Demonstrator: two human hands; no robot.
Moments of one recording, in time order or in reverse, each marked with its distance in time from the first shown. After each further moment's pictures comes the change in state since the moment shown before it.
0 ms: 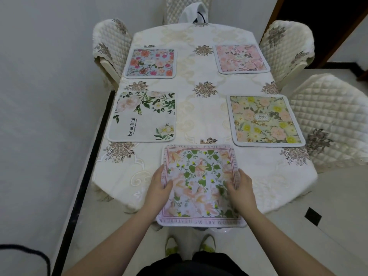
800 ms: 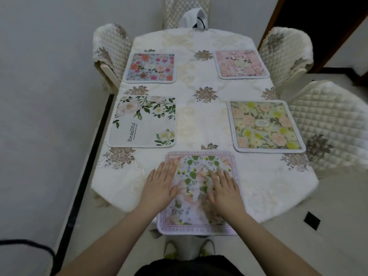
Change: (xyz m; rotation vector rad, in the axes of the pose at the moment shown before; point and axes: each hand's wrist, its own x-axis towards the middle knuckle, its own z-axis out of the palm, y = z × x) left_hand 0.020 0.014 -0.020 0.939 -0.065 0.438; right_hand -0.007 -0.035 0.027 -0.690 -0.154 -0.396
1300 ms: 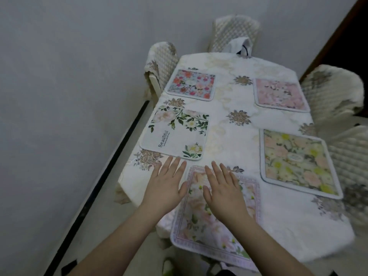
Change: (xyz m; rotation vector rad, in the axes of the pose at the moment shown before) left_hand -0.026 -0.013 -0.081 0.098 0.292 -0.132; right_hand 0.026 -0.088 -0.068 -0.152 0.262 -0.307
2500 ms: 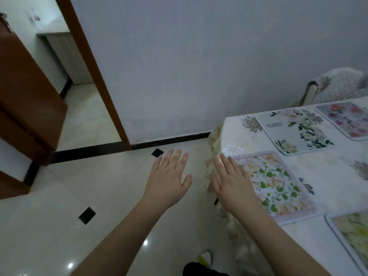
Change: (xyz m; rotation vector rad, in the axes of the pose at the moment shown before) left_hand -0.283 0.298 -0.069 0.083 0.054 -1.212; right_hand -0.189 0.045 -0.056 0.101 -0.107 -1.055
